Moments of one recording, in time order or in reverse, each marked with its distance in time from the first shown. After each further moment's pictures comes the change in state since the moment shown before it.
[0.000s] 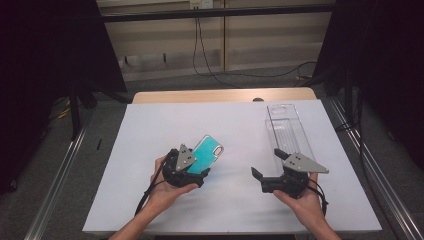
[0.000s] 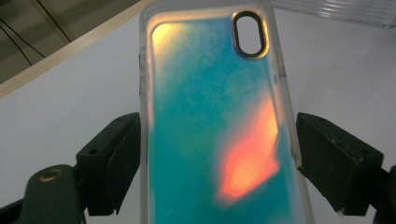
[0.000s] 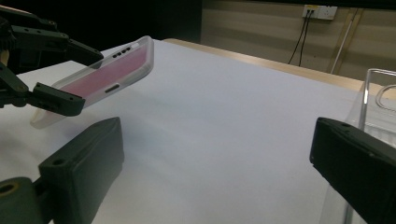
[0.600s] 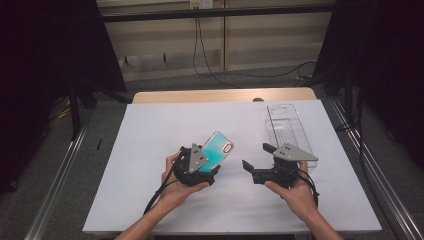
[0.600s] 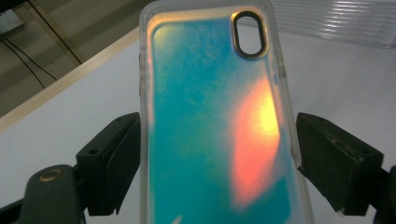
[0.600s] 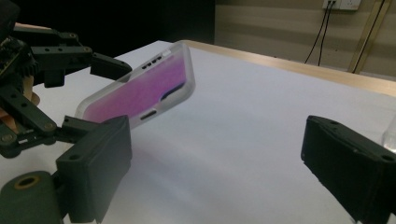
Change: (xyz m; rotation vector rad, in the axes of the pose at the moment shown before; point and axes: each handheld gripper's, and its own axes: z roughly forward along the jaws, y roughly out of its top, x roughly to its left) left arm -0.016 0.017 0.019 -0.054 0.038 0.041; right arm 0.004 0.020 0.024 0.017 0.054 0.035
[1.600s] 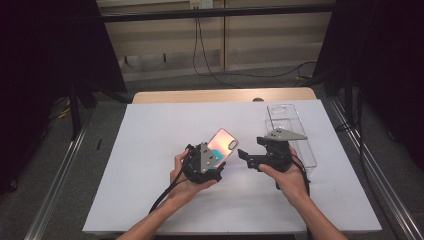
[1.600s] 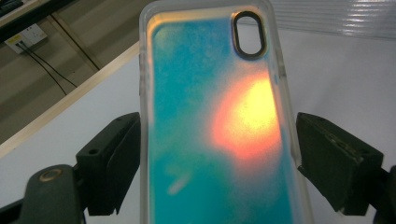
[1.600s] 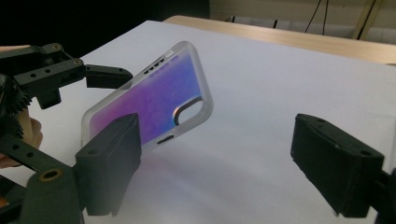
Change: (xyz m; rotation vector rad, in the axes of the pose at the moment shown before) left arm -0.012 0.002 0.018 -0.002 0.072 0.053; right arm -0.009 0.025 0.026 0.164 -0.006 0.104
